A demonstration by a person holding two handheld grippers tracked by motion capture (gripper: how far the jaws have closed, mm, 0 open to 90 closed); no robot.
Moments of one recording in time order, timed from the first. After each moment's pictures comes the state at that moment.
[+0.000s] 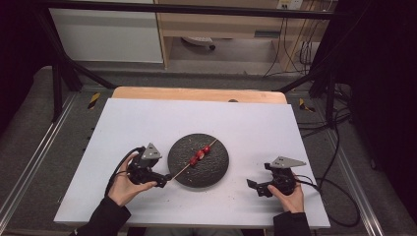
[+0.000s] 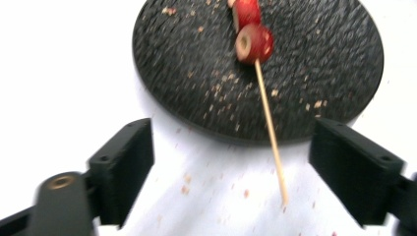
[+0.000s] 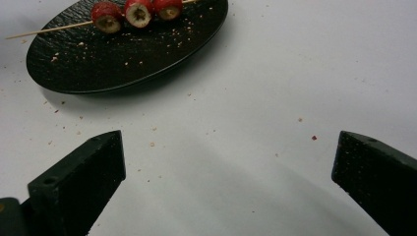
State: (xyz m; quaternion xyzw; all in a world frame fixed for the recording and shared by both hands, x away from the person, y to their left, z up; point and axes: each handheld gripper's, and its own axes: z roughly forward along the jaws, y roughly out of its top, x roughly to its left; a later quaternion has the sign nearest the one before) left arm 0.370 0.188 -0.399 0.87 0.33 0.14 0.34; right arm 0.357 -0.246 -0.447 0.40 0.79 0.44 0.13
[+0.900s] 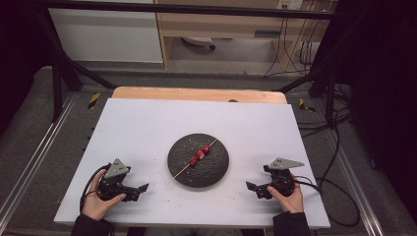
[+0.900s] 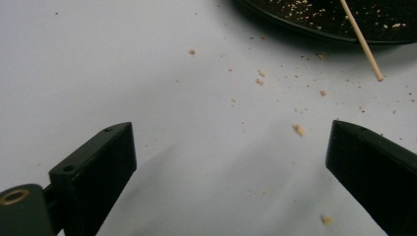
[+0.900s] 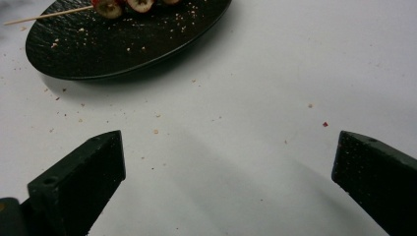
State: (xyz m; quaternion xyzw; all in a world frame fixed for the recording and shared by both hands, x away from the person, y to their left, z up) left arm 0.343 0.270 -0.450 0.82 0.39 0.16 0.39; right arm 0.356 -0.244 -0.452 0.40 0.80 0.43 0.11
